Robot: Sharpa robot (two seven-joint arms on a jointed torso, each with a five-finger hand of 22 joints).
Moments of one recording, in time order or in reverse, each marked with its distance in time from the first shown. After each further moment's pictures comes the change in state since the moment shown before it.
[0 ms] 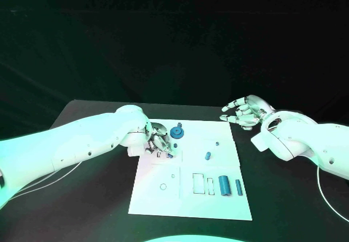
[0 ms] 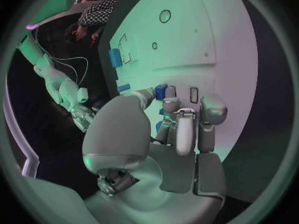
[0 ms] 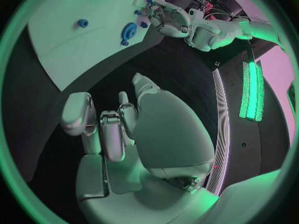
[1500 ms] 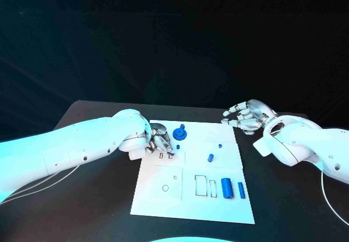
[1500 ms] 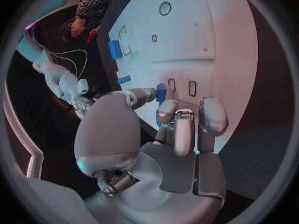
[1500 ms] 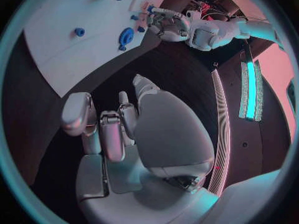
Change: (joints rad) left arm -0.007 -0.058 -0.010 0.081 -0.022 -0.150 0.003; left_hand -0.138 -0.135 0.279 -0.065 0.094 0.010 -0.019 0.107 0.000 0.144 -0.046 0.059 0.118 -0.002 -0.038 0.018 0.000 -0.016 0.052 -0.030 0.053 0.104; right arm -0.002 -0.004 -0.001 0.021 0.002 0.020 -0.007; right_hand -0.012 0.012 0.005 0.005 0.000 0.000 0.000 0.007 0.001 0.004 -0.004 0.000 0.000 0.000 0.000 0.000 0.000 0.000 0.002 -0.002 0.000 -0.005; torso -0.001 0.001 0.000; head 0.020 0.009
